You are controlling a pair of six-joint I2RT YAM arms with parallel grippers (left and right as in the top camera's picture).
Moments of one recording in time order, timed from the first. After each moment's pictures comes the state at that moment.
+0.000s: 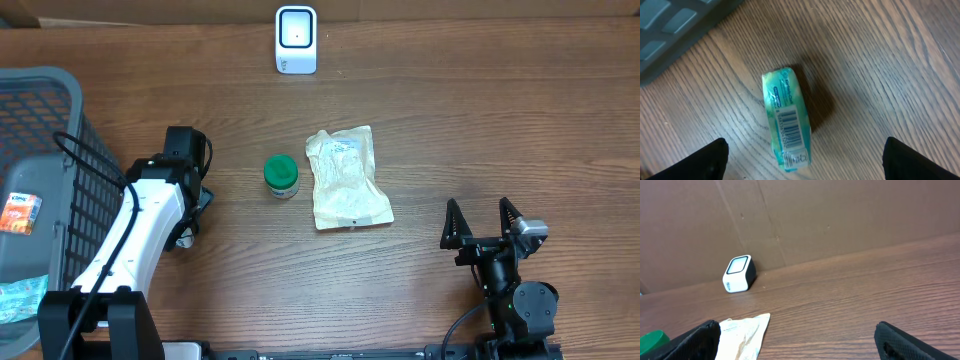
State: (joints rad) left arm -0.03 1.53 0.99 -0.95 -0.38 -1.04; right arm 0.09 0.01 0.02 -0.03 -0.02 0.26
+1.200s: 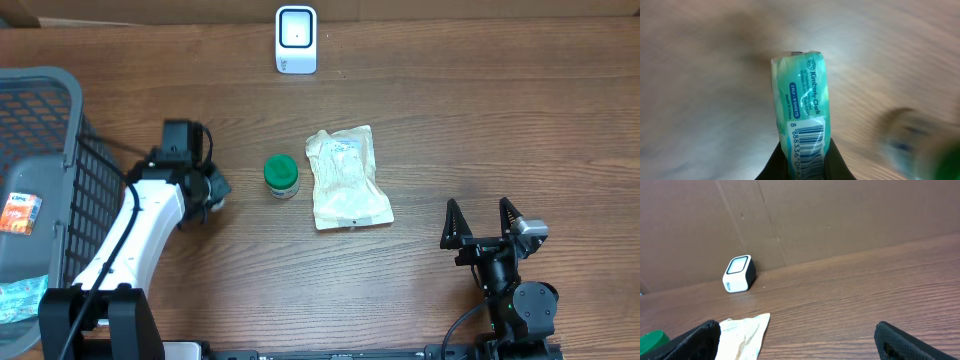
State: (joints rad) left arm -0.03 1.54 0.99 -0.71 0.00 -0.58; right arm 0.09 0.01 0.02 -0.03 -0.02 0.26
